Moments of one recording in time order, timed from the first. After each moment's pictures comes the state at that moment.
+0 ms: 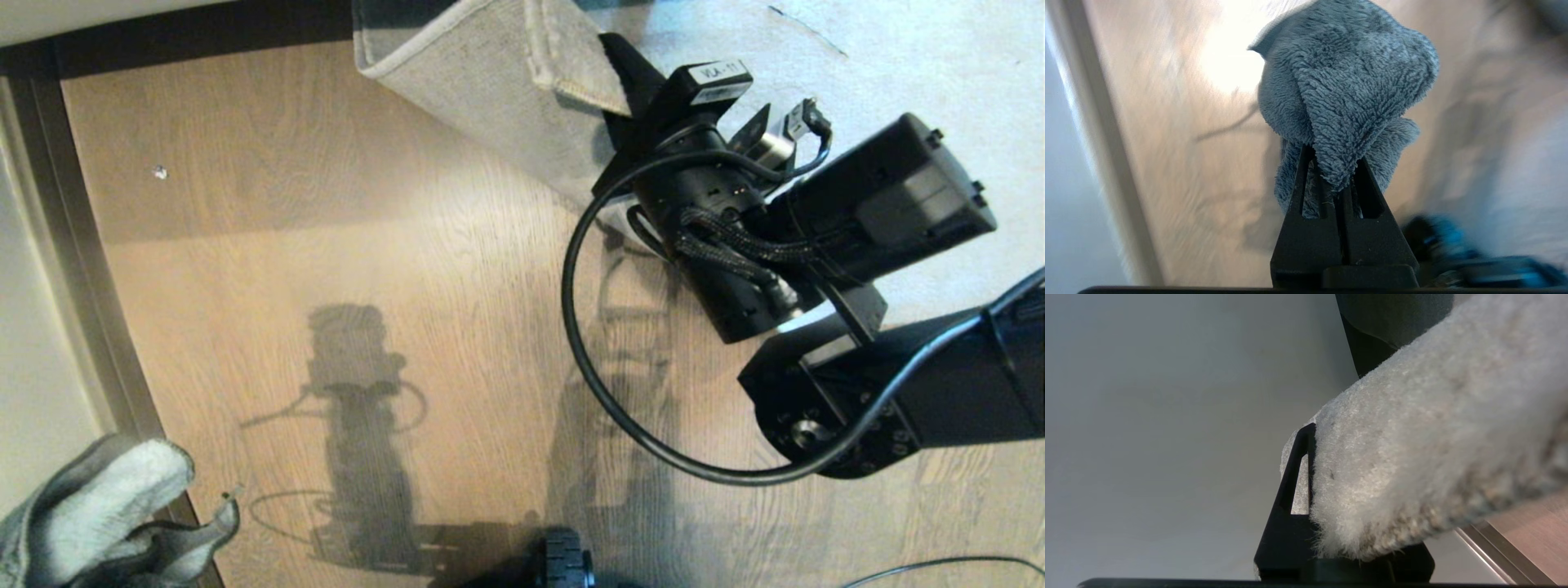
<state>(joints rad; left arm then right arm) 0.00 0.00 -0.16 0.05 -0.12 -0.10 0.80 1.91 -1.16 -1.52 -0.14 1.33</state>
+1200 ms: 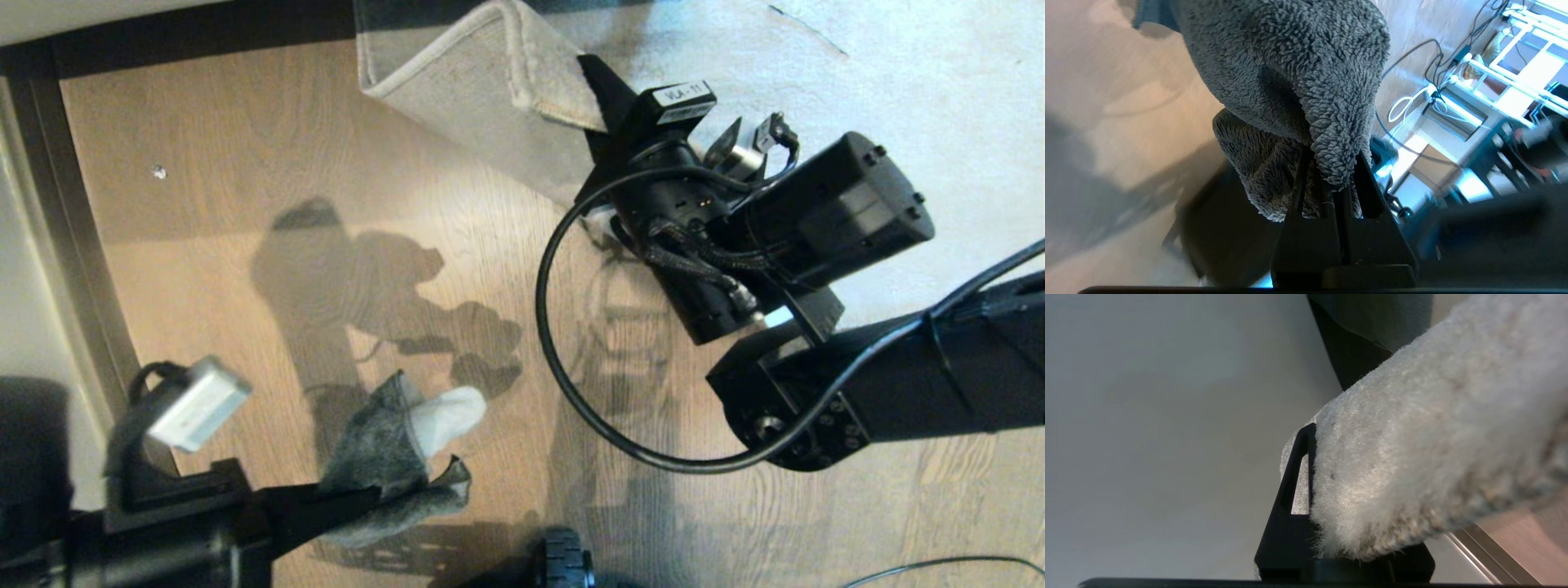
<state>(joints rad) -0.50 1.19 -0.39 -0.37 -0.37 -0.18 0.80 1.97 -1.21 -1.52 -0.14 1.32</state>
